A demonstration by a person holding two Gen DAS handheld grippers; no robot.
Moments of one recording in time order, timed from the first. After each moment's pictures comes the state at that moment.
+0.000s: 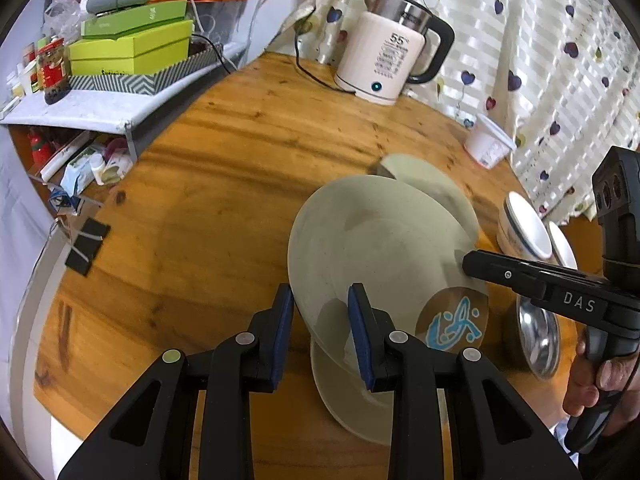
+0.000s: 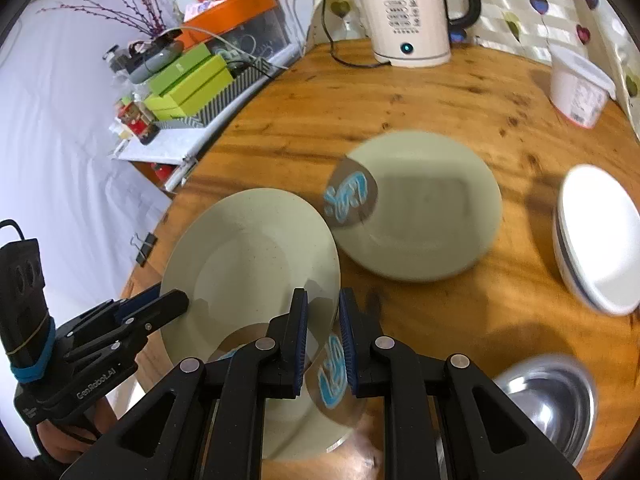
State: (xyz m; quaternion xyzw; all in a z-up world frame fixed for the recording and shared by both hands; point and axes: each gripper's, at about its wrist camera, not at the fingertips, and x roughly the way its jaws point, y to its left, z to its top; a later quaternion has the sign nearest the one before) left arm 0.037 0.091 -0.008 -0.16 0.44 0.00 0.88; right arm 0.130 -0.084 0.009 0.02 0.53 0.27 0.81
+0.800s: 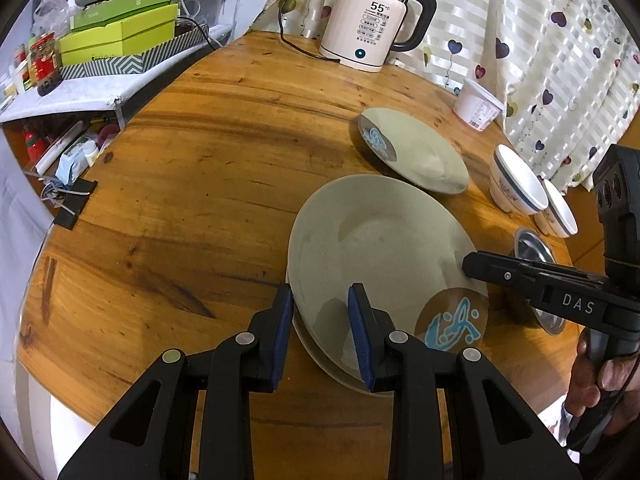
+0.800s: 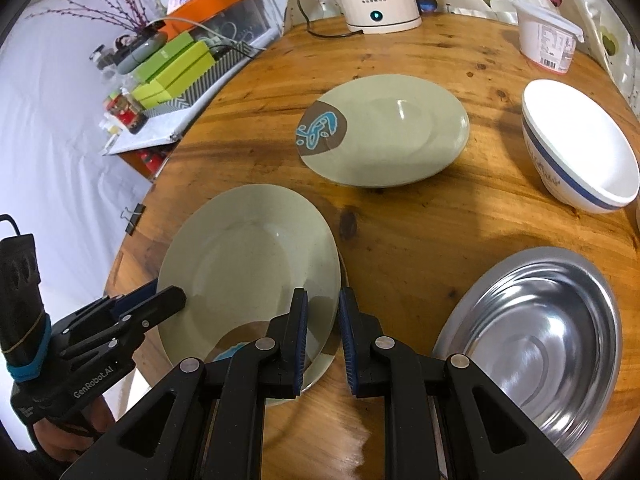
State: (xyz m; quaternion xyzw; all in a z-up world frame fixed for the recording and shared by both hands) left arm 0.014 0.067 -0.026 -0.14 0.47 -0.02 0.87; right arm 0.094 -0.111 -0.016 0.03 0.55 0.25 0.80
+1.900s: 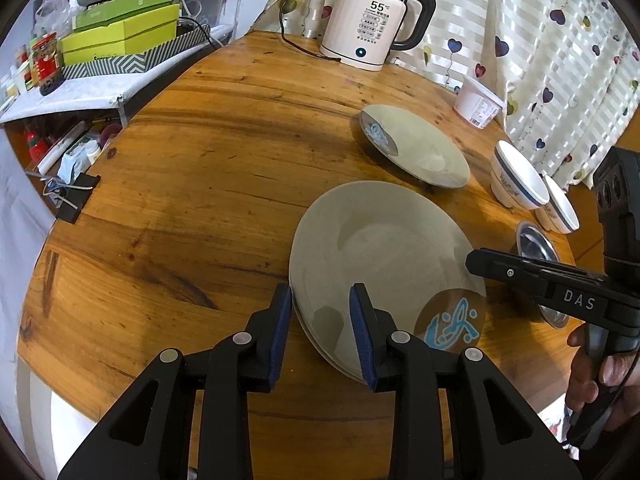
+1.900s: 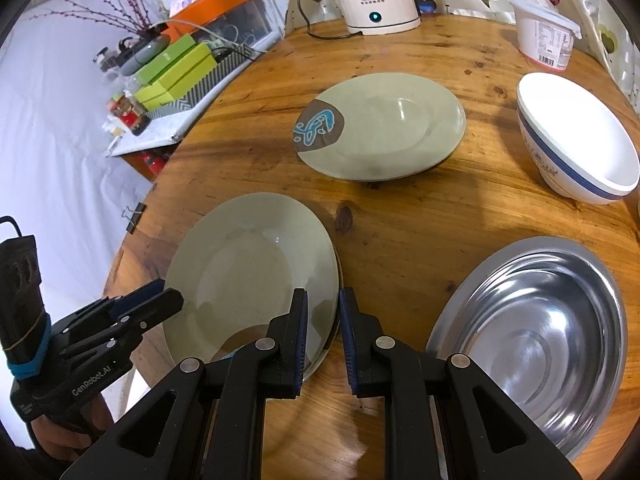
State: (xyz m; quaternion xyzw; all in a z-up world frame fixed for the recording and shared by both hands) left arm 0.010 0.069 -0.027 -0.14 0.46 -0.02 0.88; right arm 0.094 -0.118 -0.020 0.04 0.54 0.25 0.80
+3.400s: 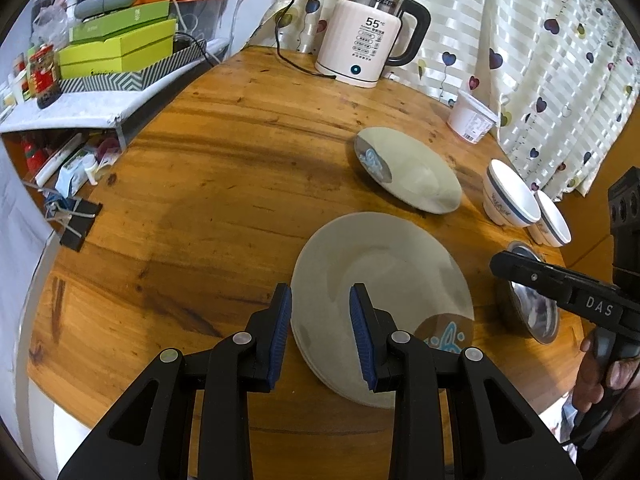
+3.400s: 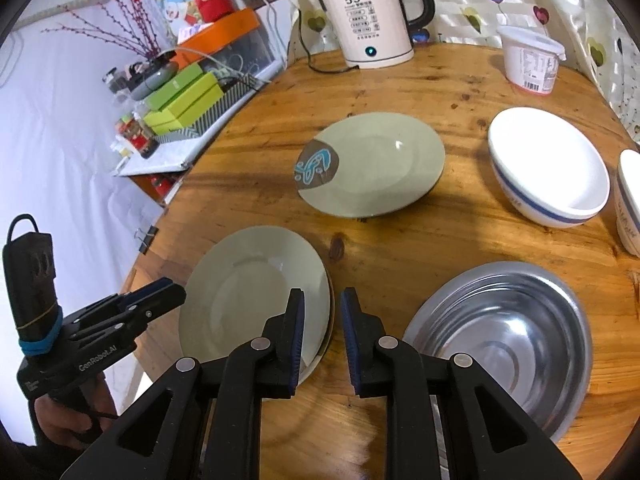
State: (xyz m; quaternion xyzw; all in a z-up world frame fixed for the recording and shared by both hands) left arm 0.018 0.074 -0.009 -0.13 0.45 -0.02 0.88; right arm 0.086 -0.135 0.009 0.05 0.50 0.25 0.83
